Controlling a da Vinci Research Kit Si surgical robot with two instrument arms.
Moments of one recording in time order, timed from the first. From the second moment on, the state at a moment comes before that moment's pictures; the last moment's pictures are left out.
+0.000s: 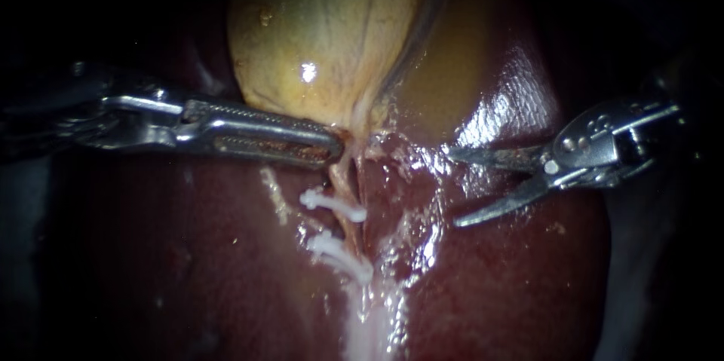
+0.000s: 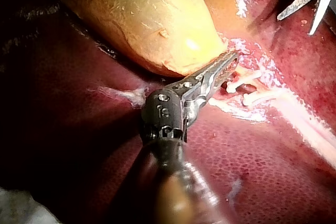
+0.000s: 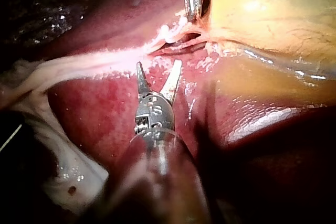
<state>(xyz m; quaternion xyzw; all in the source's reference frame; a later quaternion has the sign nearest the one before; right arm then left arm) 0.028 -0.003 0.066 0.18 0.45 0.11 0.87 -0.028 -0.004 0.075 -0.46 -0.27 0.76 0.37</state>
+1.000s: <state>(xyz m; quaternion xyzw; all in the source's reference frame) 0.030 -0.005 0.067 0.19 0.45 0.10 0.87 -0.024 -0.003 0.069 -0.48 -0.26 0.75 0.38</state>
